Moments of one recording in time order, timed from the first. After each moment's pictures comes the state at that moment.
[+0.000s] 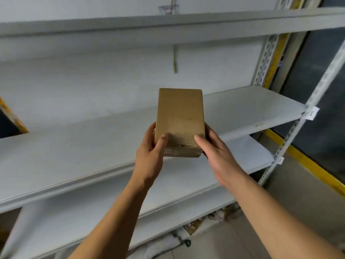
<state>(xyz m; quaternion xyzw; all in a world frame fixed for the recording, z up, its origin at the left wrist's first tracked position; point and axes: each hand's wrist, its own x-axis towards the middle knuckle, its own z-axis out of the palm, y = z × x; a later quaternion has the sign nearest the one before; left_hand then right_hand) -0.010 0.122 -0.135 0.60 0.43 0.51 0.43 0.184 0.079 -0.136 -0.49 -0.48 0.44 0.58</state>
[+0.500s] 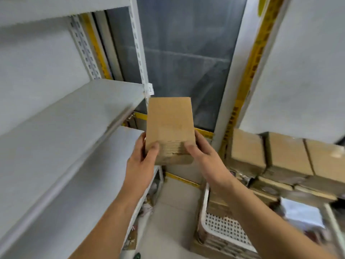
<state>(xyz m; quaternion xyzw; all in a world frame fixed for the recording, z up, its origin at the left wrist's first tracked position) 0.306 0.055 -0.176 0.74 0.24 0.23 0.58 0.407 -0.110 -0.175 -0.67 -0.18 0.22 0.69</state>
